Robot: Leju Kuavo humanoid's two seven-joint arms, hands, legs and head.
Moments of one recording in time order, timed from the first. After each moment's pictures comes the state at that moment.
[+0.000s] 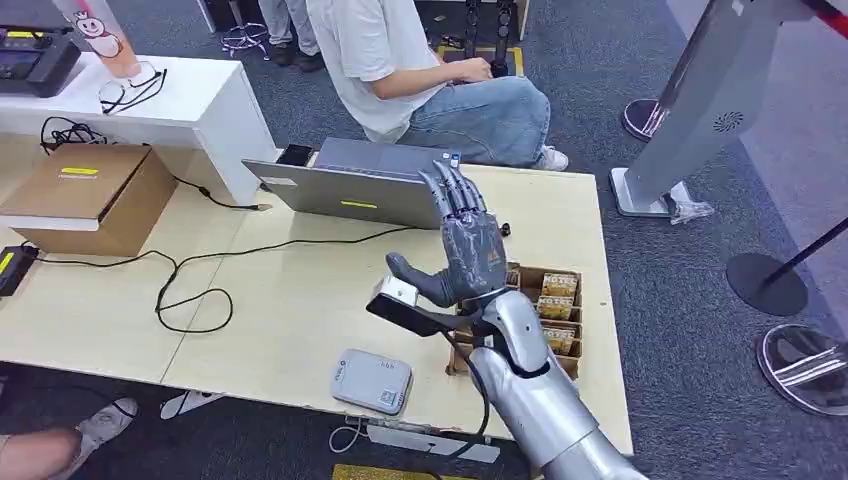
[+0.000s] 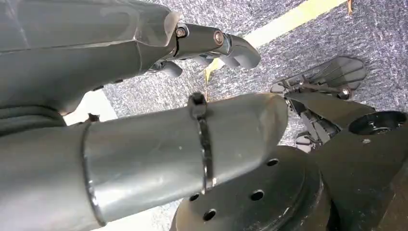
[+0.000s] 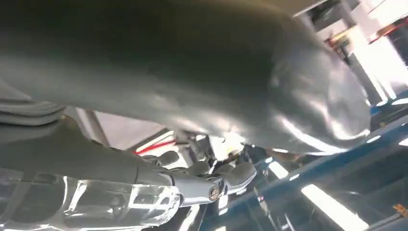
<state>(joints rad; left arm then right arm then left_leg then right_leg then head) -0.03 0.00 0.65 -0.25 -0.88 -0.40 -0.08 -0.51 0.19 0.52 -1.08 0.95 -0.47 -0.17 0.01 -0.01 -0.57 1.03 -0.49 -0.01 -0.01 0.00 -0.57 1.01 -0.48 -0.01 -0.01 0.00</state>
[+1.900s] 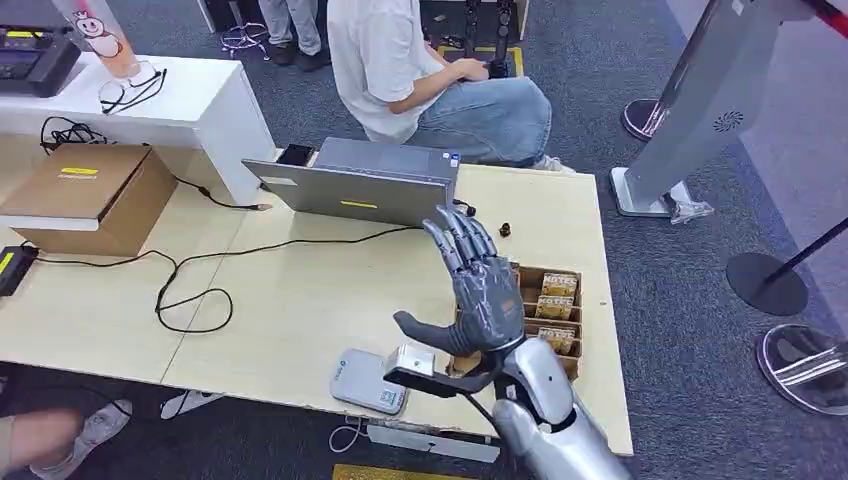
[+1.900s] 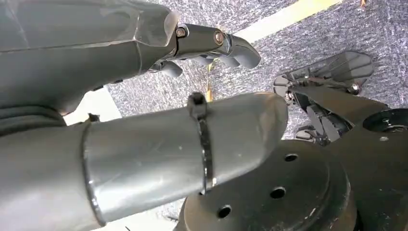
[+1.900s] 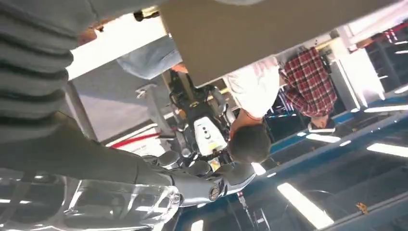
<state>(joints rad) 0.00 -0.02 0.75 -0.26 -0.92 -0.40 -0.10 -0.33 0.06 0.58 -1.31 1.05 -0.46 -0.18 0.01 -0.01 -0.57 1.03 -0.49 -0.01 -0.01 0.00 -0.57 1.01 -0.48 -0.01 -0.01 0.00</state>
